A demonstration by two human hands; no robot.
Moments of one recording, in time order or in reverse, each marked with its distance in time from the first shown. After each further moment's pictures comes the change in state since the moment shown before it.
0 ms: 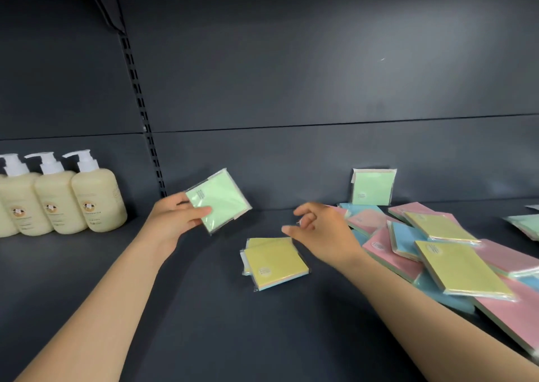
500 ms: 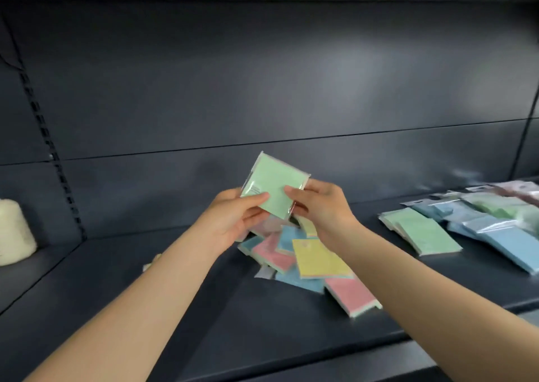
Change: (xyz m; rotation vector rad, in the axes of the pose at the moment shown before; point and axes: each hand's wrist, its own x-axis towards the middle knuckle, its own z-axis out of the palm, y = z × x) left_hand -0.086 0.056 0.234 -0.240 -0.413 -0.062; right_hand -0.039 0.037 -0.157 0.820 0.173 0.133
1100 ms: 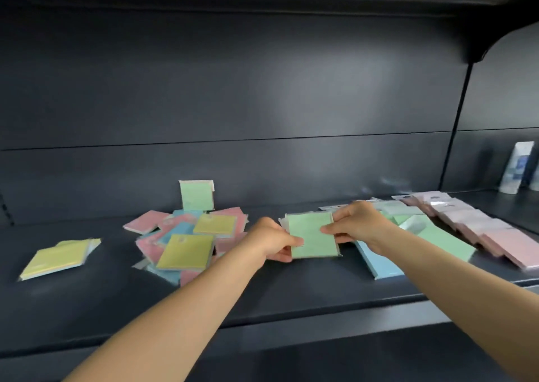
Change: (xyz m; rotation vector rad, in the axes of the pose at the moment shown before) left_hand 0.018 -0.100 0.259 0.519 -0.007 -0.236; right_hand 0.017 -0.031 -0.303 -0.612 -0.098 0.164
